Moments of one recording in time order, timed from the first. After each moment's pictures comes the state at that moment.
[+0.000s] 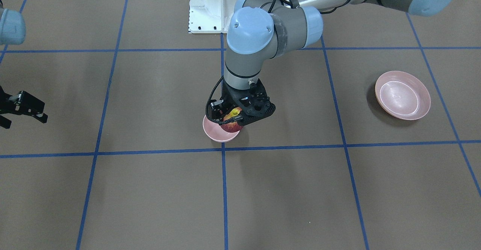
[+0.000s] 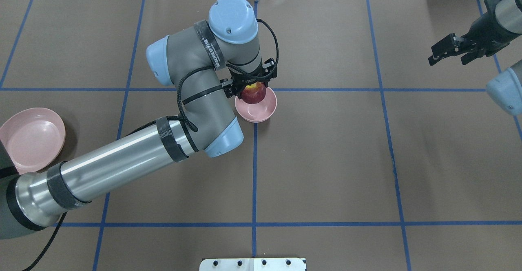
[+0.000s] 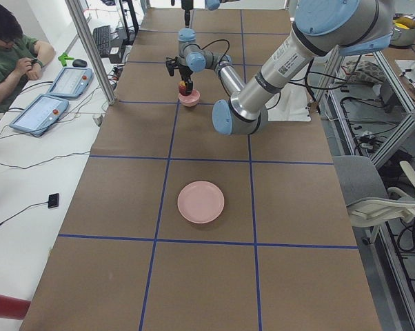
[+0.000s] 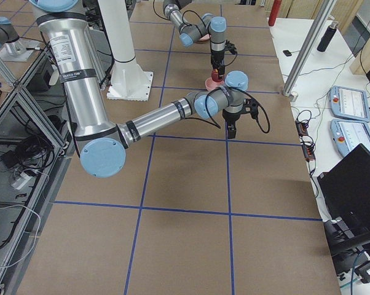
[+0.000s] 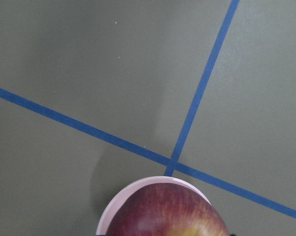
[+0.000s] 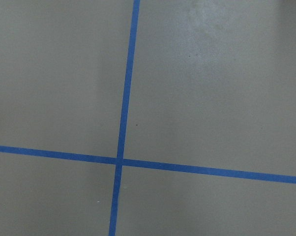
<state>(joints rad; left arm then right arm) -0.62 -2.56 -1.31 -1.68 -1.93 -1.56 1.17 -1.32 1.75 -1.47 2.31 0.57</state>
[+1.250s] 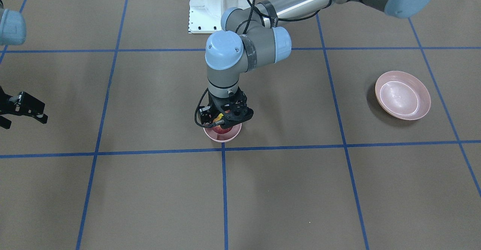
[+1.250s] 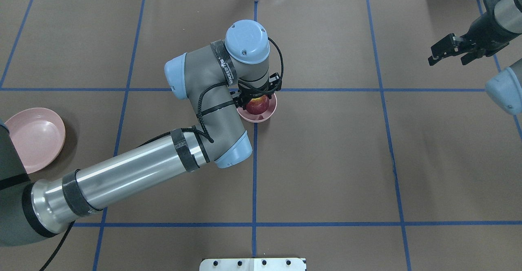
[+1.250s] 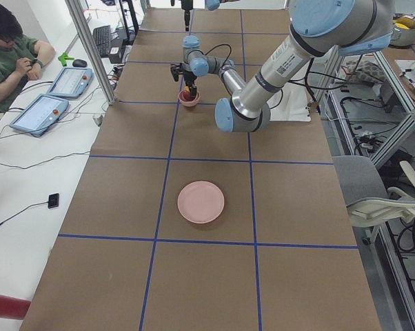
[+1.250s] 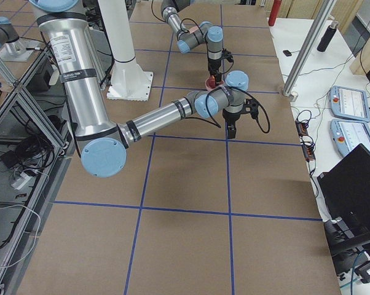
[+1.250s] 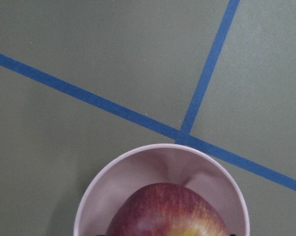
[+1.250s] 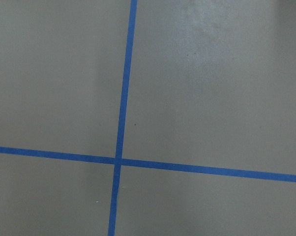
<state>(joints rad) -0.58 -2.58 -1.22 -1.71 -1.90 -1.57 1.17 -1.32 1.75 -1.48 2.31 0.57</state>
